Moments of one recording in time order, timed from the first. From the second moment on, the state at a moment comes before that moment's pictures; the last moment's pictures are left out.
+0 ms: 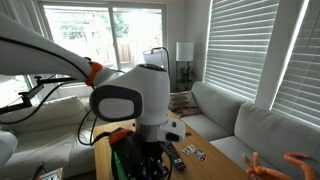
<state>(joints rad) -0.19 -0.14 -0.25 -2.26 -0.11 2.09 -0.43</state>
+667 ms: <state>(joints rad) -0.08 -0.28 -0.13 -2.27 -0.02 1.95 -0.28</state>
